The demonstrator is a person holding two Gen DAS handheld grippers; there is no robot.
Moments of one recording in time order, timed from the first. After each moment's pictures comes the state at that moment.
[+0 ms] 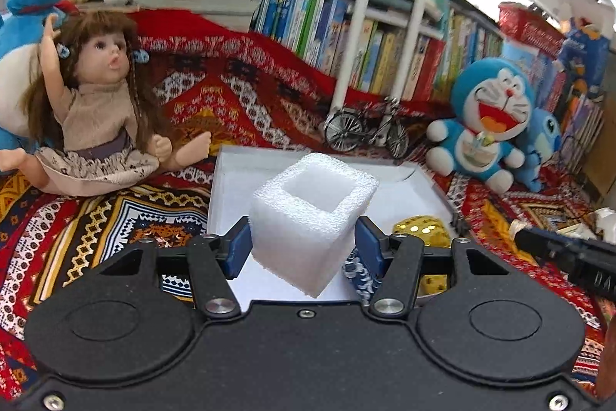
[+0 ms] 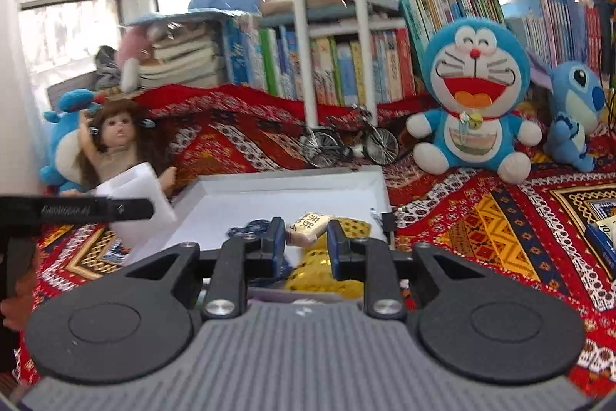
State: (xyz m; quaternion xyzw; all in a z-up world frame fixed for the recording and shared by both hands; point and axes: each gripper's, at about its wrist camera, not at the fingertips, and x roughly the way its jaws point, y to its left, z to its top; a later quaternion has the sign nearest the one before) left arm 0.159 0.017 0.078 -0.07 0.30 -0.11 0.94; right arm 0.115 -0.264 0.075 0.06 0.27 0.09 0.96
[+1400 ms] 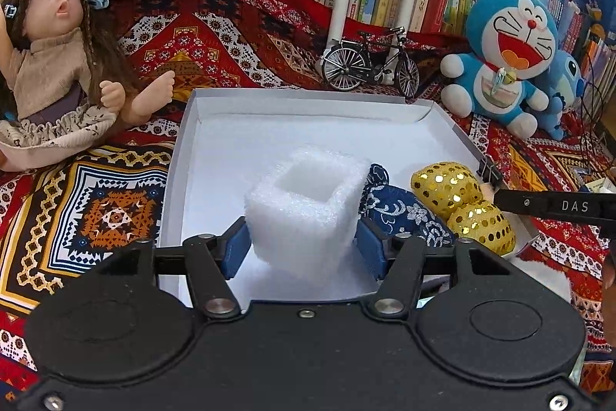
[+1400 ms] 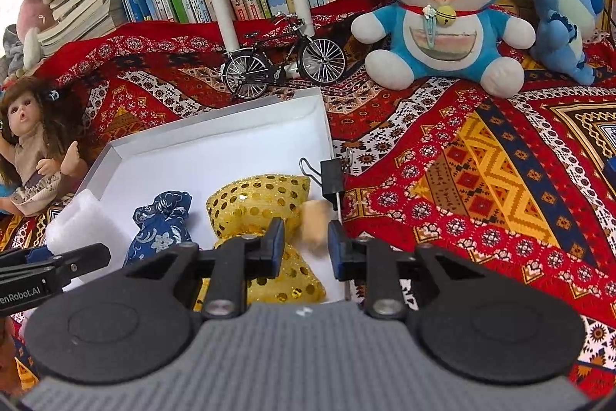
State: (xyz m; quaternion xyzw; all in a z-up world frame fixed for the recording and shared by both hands) left arm 0.198 -0.015 0.027 -0.03 0.36 -0.11 0.92; right arm 0.192 -0.287 0.023 0.11 0.39 0.03 0.91
